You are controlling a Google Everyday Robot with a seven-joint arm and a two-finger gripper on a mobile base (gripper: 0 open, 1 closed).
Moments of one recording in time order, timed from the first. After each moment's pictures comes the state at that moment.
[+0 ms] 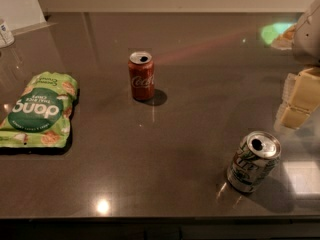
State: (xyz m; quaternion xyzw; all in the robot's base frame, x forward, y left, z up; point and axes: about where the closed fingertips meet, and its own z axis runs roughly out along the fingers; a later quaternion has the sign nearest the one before) arm 0.438 -0.217 0.976 -0.60 0.78 -0.03 0.16
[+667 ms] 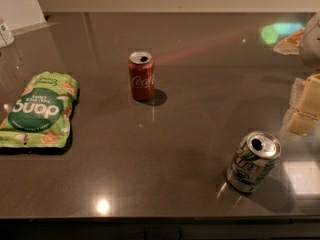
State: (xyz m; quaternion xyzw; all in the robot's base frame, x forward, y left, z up) arm 0.429 -0.219 0.974 -0.61 0.78 -0.01 0.17
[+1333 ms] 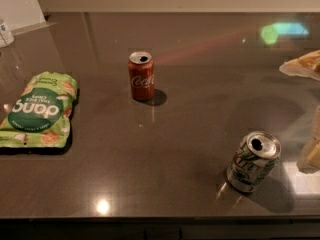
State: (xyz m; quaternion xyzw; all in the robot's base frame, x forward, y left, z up) arm 0.381 -0.215 0.964 -0.62 0.76 0.06 0.20
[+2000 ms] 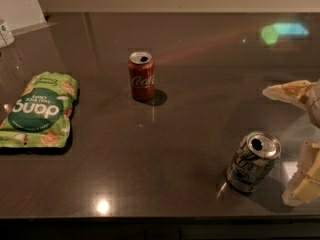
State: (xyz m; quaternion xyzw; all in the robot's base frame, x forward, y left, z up) arm 0.348 -0.190 0.936 -0.63 0.73 0.10 0.23
